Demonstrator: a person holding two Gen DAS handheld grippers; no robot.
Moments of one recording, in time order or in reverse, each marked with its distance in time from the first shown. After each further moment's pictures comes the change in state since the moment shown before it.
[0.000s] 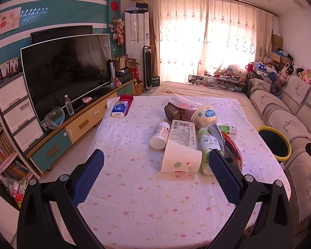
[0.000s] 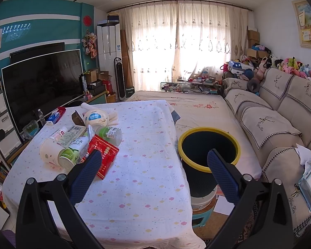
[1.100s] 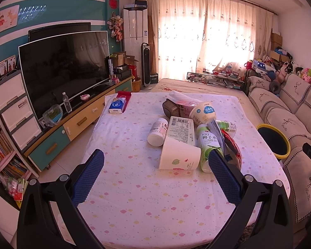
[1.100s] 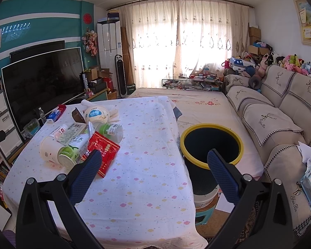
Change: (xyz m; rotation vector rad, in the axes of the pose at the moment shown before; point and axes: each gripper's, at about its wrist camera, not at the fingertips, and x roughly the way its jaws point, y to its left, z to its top) left arm 0.010 -0.004 -0.007 -0.002 0.019 -0.012; right arm 0.012 0.005 -0.006 0.010 0.024 0.010
